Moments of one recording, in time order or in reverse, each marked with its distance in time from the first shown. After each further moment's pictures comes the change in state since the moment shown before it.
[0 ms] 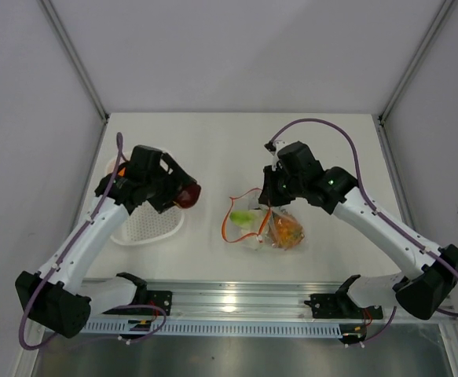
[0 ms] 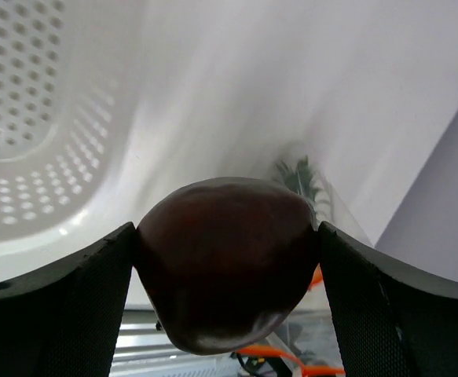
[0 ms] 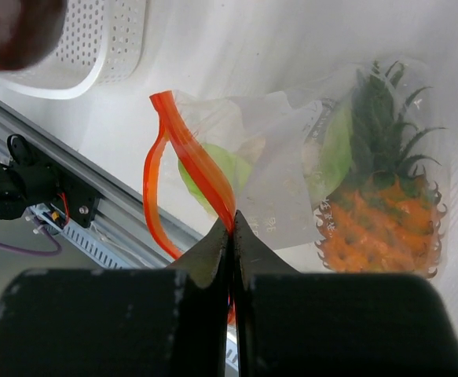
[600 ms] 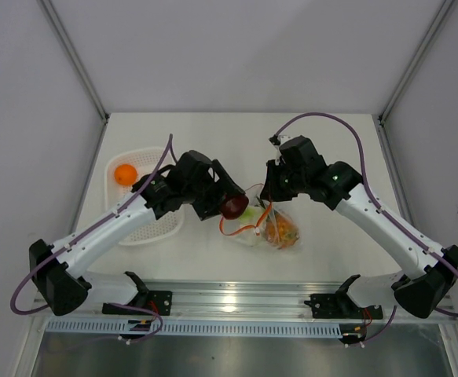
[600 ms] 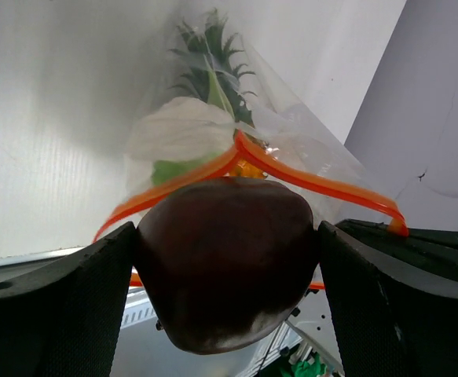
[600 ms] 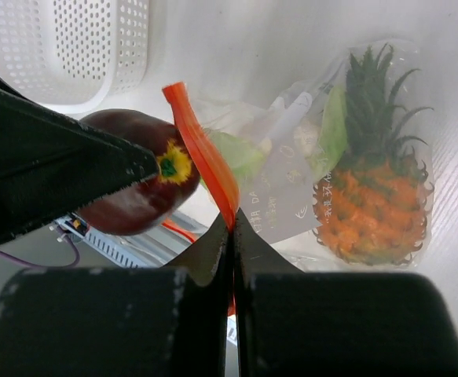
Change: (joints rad) left arm -0.445 0.126 0.097 0.107 0.019 -0.210; right arm 0.000 0.021 0.087 -0.068 0.029 0.070
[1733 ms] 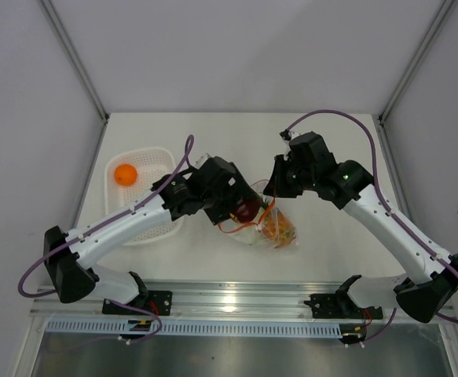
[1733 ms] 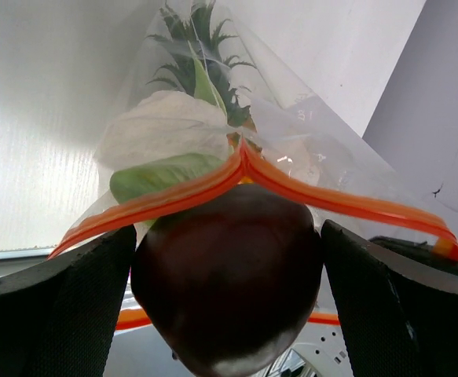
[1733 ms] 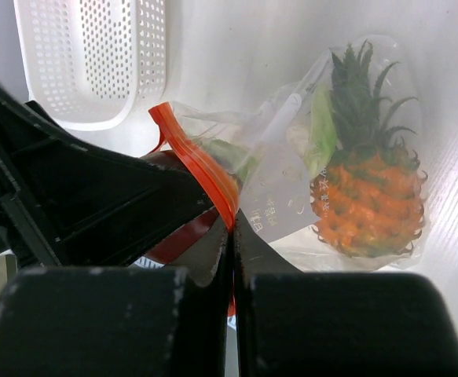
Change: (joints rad) left arm -0.164 0.117 0.110 -0.046 -0.161 -0.119; right arm -0.042 -0.031 0.027 -0.024 -0.023 0.074
